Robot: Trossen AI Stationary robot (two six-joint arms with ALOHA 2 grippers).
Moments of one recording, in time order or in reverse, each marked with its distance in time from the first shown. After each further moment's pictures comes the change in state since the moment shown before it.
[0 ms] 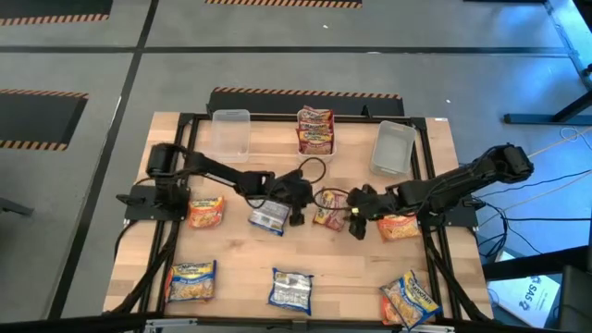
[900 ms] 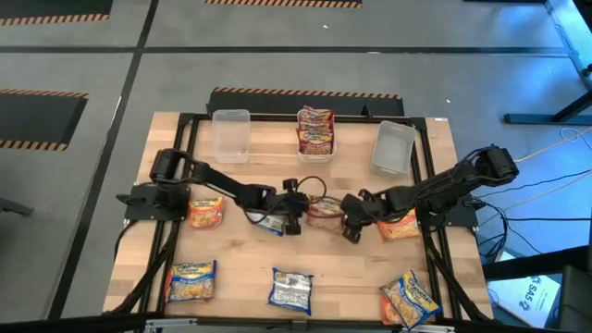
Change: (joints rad) left arm -0.098 0.045 -0.014 -0.067 -0.231 -0.002; right arm 0.014 0.173 0.033 -0.003 -0.034 0.046
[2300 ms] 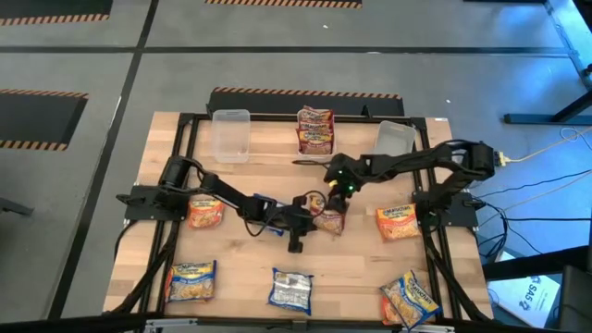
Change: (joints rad) left arm -0.077 0.103 -0.004 0.270 0.154 -0.016; right arm -0.443 0.171 0.121 0.122 -0.541 -0.342
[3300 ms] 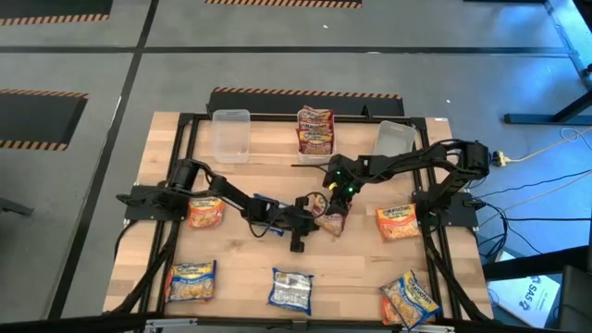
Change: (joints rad) left arm 0.018 0.096 0.003 0.055 -0.001 0.041; right arm 0.001 0.041 0.000 0.031 -0.191 0.001
